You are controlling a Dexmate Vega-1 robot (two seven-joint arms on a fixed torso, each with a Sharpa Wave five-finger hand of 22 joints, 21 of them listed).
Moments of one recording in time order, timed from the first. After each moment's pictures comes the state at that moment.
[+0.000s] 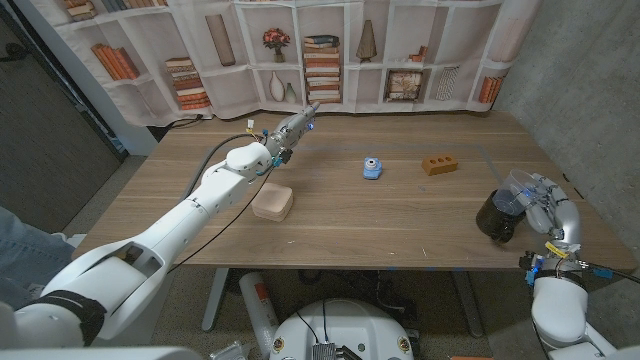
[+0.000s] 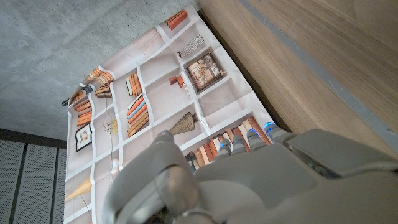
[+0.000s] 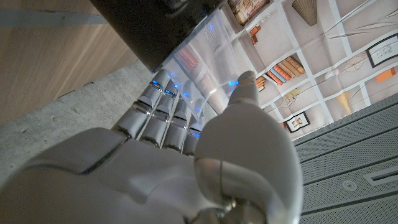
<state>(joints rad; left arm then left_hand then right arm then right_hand) 0.57 0.50 0.56 -1.34 -0.47 -0.01 -0.11 0.39 0.10 0.15 0.07 0.21 -0.18 0.01 0.19 0.18 -0.17 0.05 0.20 0.19 -0.17 0.05 0.19 0.18 -0.17 -0.01 0.21 0.18 -1.68 -0.38 0.17 -1.89 -0.06 0.27 -0.66 0.96 0.13 -0.07 -0.14 0.31 0.46 -0.04 0.34 0.26 0.59 -0.06 0.39 0.24 0.55 -0.06 0.24 0.23 0.55 -0.05 0.30 0.20</state>
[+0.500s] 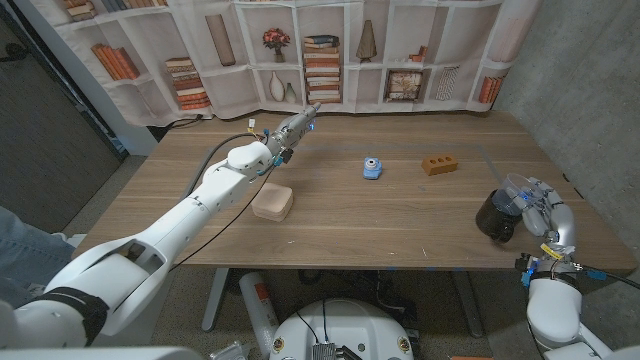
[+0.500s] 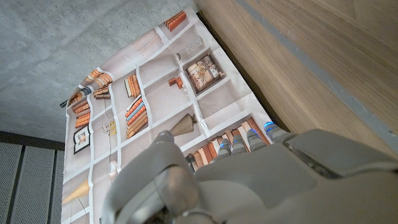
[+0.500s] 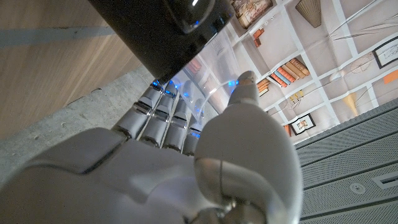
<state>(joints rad) 0.56 0.49 0.57 -1.33 -0.47 -0.01 -0.12 0.39 0.10 0.15 0.07 0.21 -0.18 0.01 0.19 0.18 -0.17 0.05 0.20 0.19 -0.17 0.05 0.19 0.18 -0.17 -0.01 0.21 0.18 -1.67 -0.40 0.15 -1.87 -0.05 0.27 -0.67 0.96 0.13 -0.06 -0.14 0.30 0.46 -0.04 0.34 0.26 0.59 -0.06 0.39 0.24 0.55 -0.06 0.24 0.23 0.55 -0.05 0.30 0.20</state>
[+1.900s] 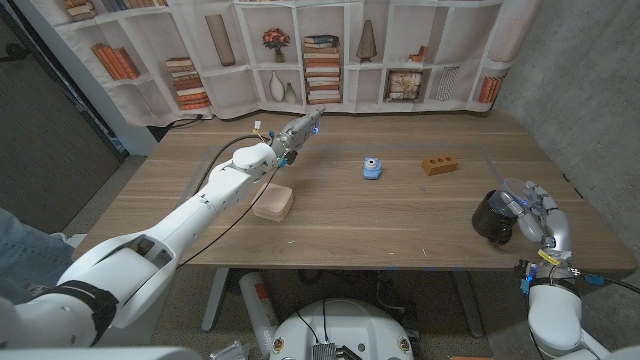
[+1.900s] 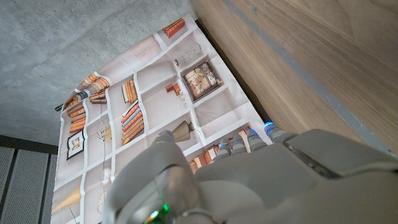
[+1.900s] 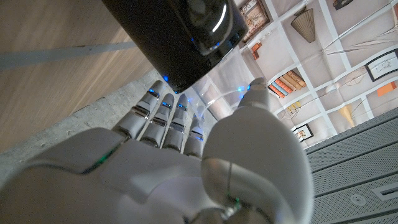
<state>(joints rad) 0.53 0.45 0.59 -1.25 -0.47 -0.02 -0.15 0.39 0.11 0.15 0.07 0.21 -0.17 0.01 0.19 0.18 -0.17 0.05 0.20 0.19 -0.17 0.05 0.19 0.18 -0.17 -0.01 0.21 0.18 -1.71 -0.44 0.13 -1.87 -0.03 0.26 -0.68 0.83 0.04 -0.12 -0.06 0.34 0.36 -0.10 0.24 0.24 0.38 0.00 0.29 0.23 0.32 -0.03 0.18 0.22 0.40 -0.04 0.22 0.20</state>
